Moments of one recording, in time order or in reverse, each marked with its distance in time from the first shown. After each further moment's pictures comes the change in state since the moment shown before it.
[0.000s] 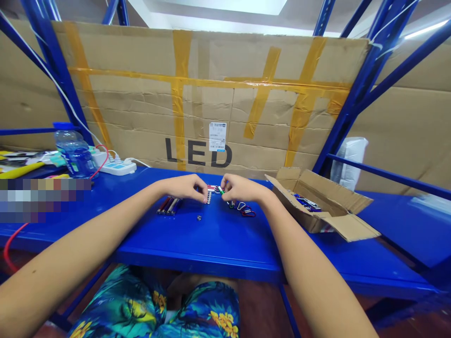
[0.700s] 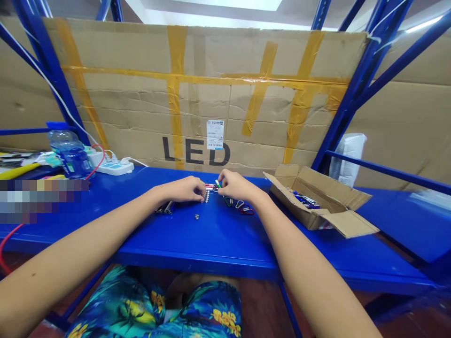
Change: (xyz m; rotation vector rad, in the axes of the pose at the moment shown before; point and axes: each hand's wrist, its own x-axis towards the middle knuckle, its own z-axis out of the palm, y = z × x) left_hand 0.009 -0.010 0.014 0.266 0.123 -0.022; right_hand 0.015 0.011 0.012 -0.108 0.223 -0.051
